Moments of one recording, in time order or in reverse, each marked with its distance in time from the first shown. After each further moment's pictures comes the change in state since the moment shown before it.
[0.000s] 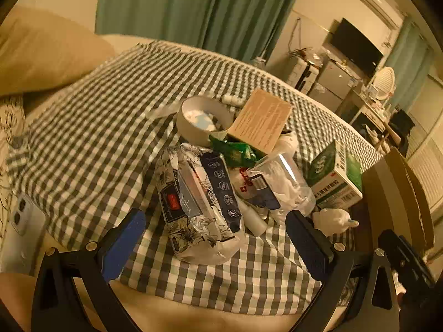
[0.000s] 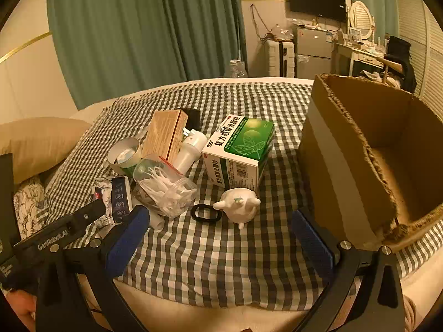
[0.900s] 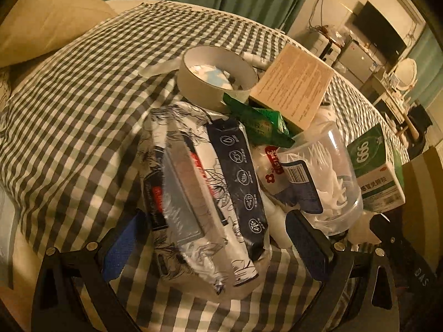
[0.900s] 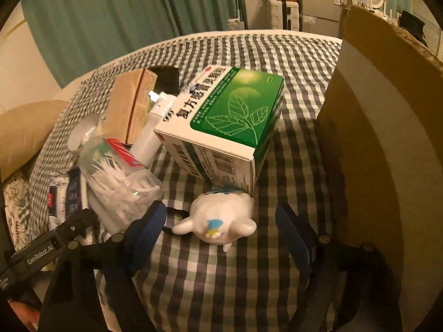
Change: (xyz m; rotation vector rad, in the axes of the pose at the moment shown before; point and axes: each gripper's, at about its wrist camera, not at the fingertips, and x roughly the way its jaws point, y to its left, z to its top) left arm 0.069 -0.004 0.000 -0.022 0.153 0.058; right arm 0.101 -0.023 0.011 0.019 0.231 0.005
